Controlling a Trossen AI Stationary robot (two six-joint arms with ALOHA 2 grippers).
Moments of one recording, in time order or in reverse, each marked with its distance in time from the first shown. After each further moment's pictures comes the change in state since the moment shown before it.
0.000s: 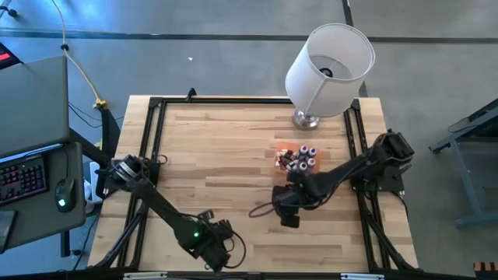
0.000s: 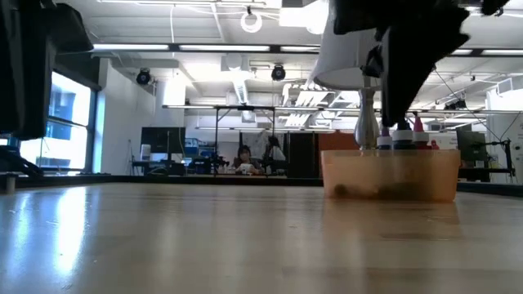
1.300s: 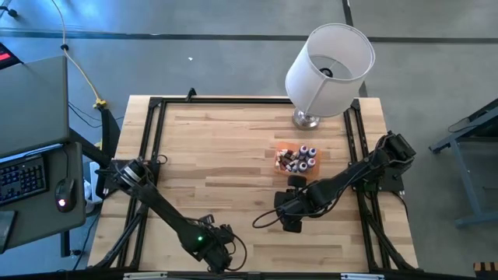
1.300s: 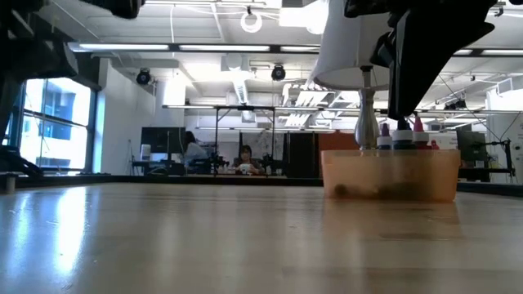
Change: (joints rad) left arm -0.003 0.058 0.002 0.041 0.098 -0.001; right arm 0.079 -0.001 0.000 0.012 0.083 0.026
